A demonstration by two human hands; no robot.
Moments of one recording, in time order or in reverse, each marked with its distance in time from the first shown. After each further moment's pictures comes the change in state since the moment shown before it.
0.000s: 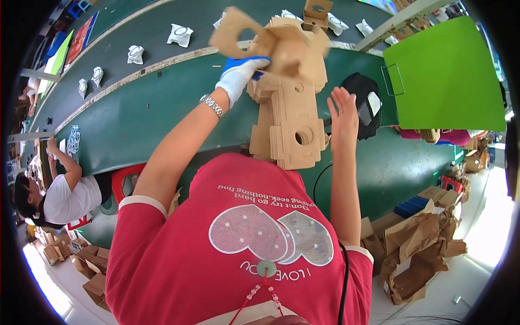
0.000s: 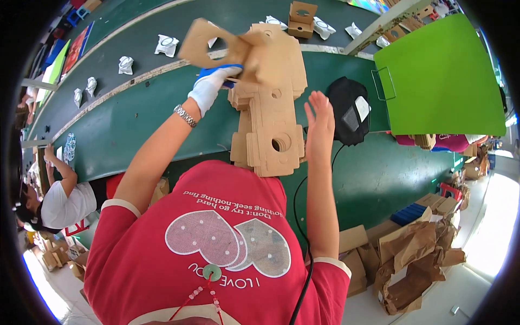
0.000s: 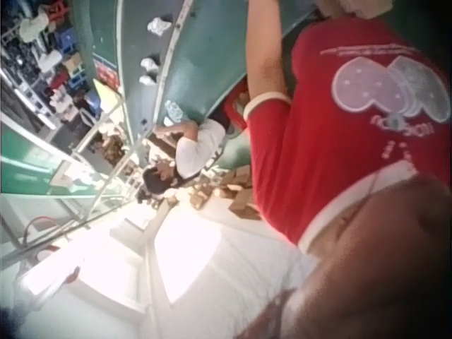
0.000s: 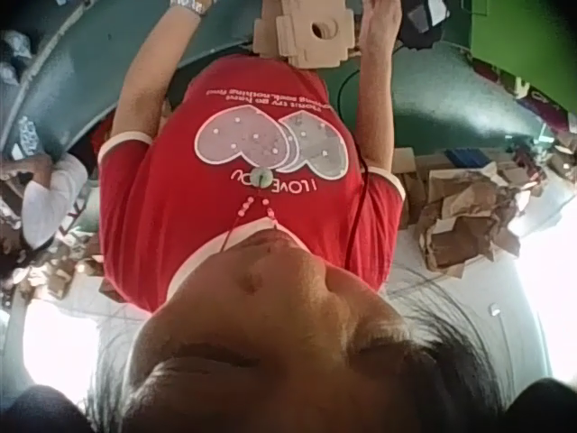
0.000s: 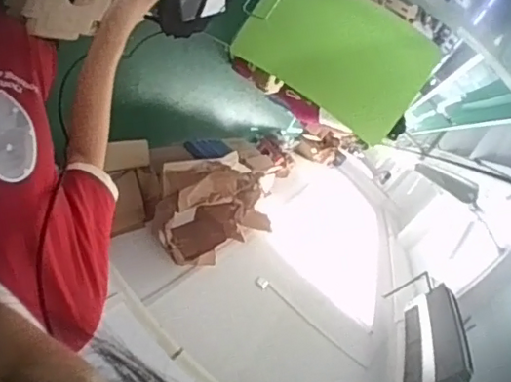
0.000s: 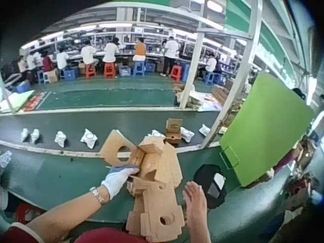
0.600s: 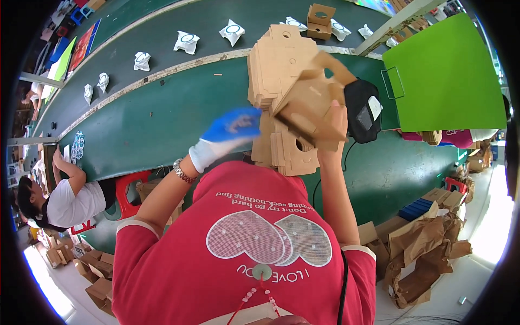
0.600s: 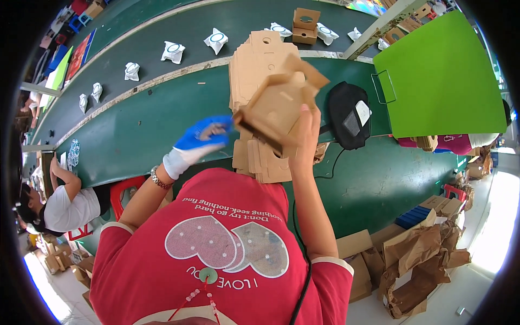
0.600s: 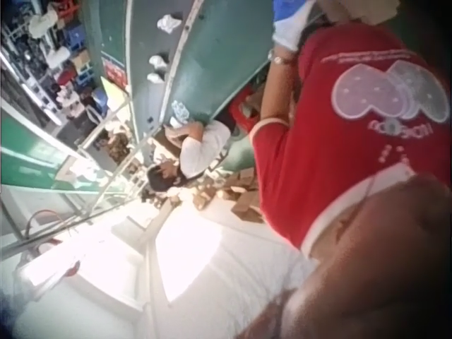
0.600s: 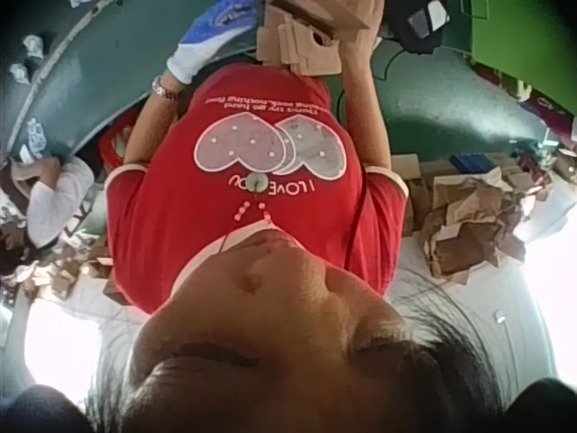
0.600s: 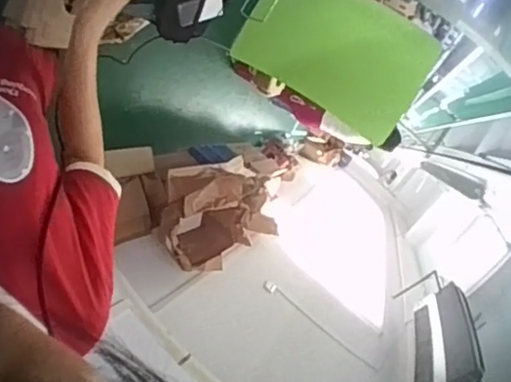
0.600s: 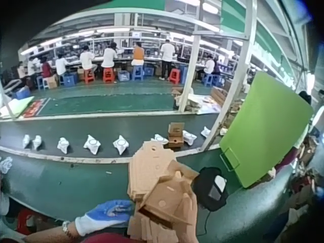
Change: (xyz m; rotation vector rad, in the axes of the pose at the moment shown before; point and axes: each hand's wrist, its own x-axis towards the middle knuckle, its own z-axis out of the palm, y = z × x) left_hand -0.107 -0.026 -0.034 0.135 -0.457 0.048; right_hand -0.030 -0.023 0.053 -0.181 0.059 -0.051
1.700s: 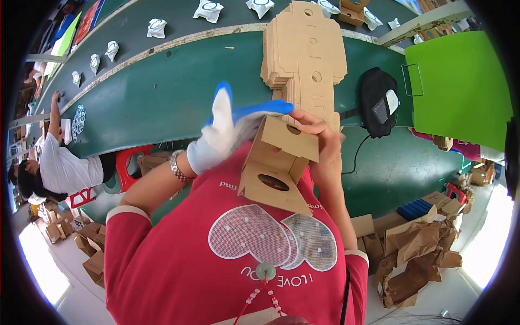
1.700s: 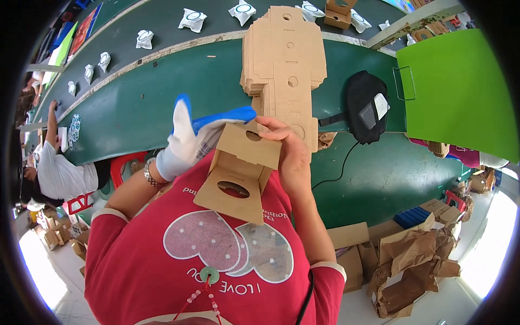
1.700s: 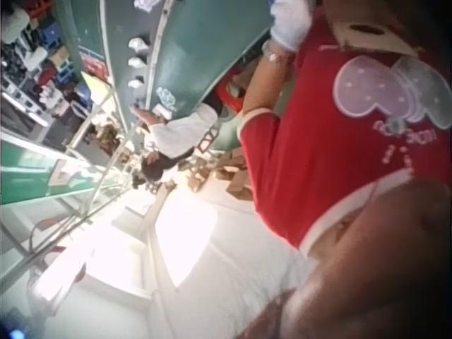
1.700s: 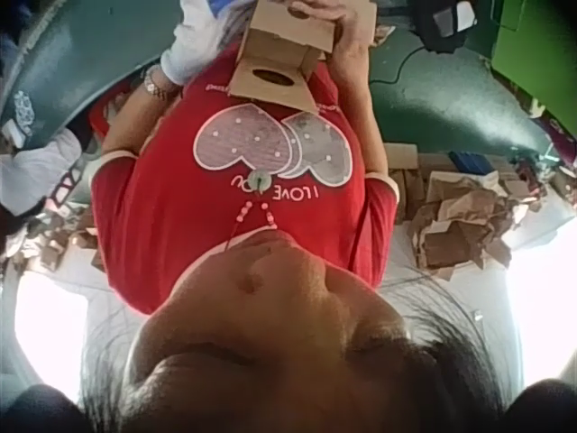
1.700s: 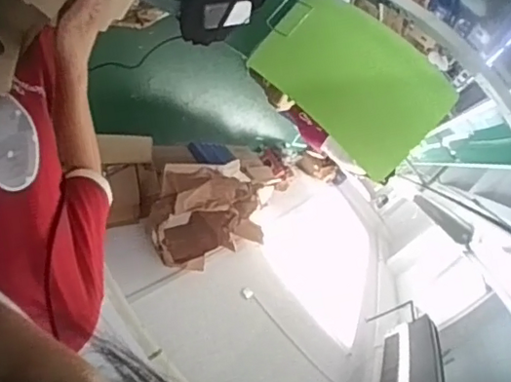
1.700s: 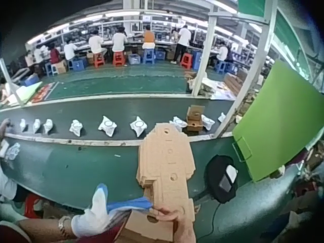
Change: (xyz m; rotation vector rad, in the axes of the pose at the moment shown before) left_hand -0.033 0.040 0.031 -0.984 -0.170 -0.140; right_hand -0.066 -0.002 0.007 0.273 -0.469 0.179
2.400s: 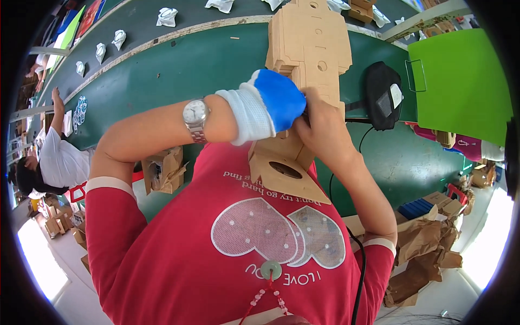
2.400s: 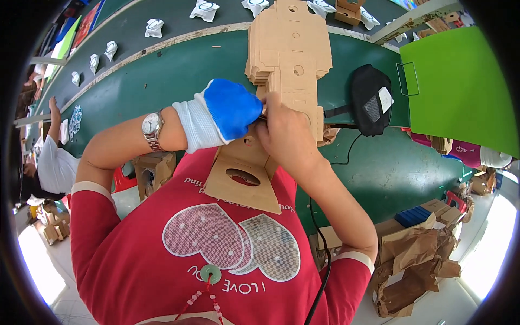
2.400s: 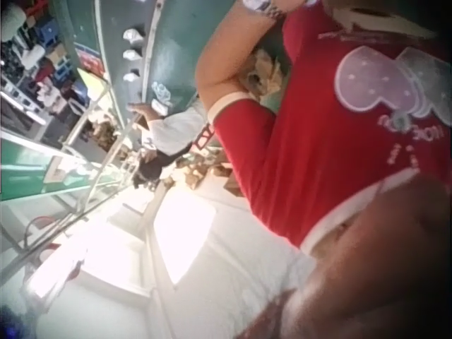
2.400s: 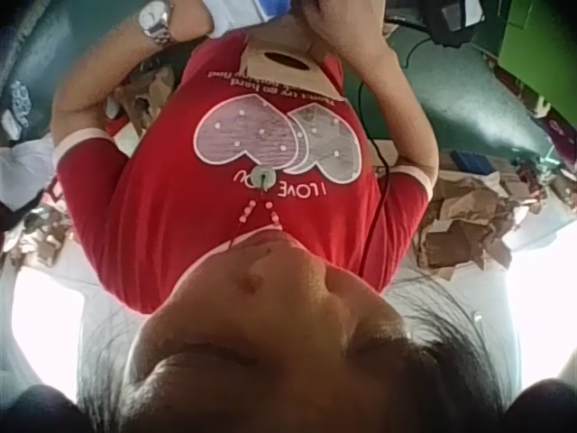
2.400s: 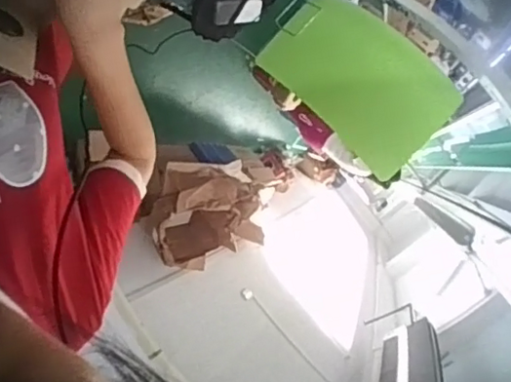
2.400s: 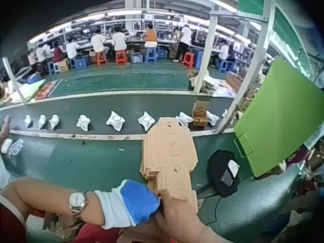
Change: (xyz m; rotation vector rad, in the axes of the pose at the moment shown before) left_hand 0.048 0.015 0.028 2.495 -0.171 0.156; right_hand 0.030 -0.036 0.022 -1.261 -0.213 -0.013
